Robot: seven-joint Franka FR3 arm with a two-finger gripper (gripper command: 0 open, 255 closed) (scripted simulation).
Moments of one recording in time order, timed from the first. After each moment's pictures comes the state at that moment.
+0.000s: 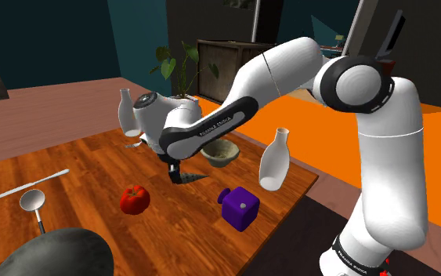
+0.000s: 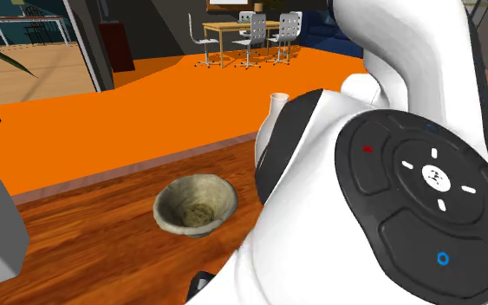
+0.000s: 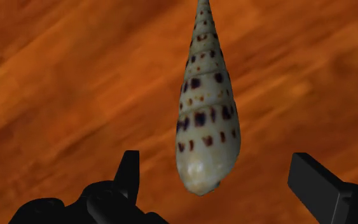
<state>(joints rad) 0.12 0.42 0.42 -1.76 -0.54 2.00 -0.21</state>
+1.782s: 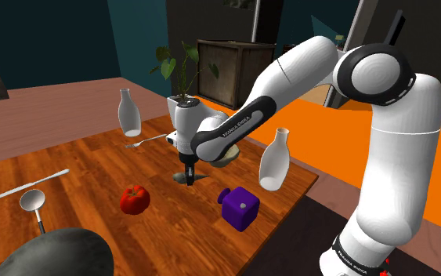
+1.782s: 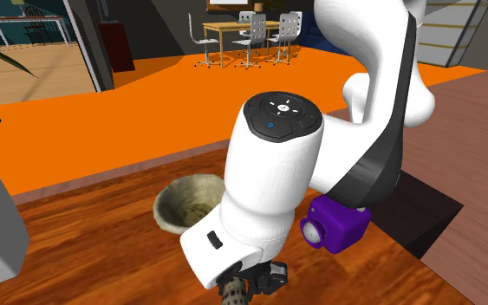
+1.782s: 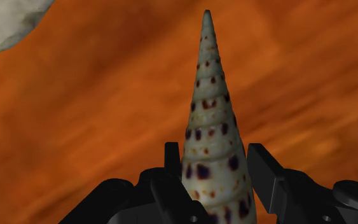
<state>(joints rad) -0.07 0.30 0.44 -2.08 -0.36 2.40 -0.35</state>
